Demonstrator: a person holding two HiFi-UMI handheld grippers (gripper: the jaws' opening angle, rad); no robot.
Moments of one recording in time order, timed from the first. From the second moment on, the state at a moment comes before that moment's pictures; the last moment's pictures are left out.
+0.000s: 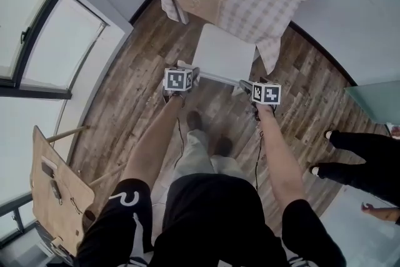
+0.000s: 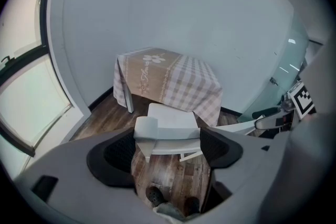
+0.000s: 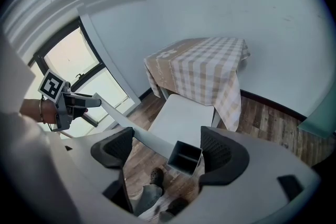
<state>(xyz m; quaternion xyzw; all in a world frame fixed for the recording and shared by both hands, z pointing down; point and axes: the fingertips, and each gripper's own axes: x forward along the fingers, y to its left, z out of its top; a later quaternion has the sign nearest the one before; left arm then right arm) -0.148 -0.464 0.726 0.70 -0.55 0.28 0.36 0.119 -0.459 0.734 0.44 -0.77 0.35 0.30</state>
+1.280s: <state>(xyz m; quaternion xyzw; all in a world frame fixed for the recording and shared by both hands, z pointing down) -0.174 -0.661 0.721 0.76 -0.48 0.30 0.32 0.087 -0.603 0.730 0.52 -0.72 0.37 0.26</state>
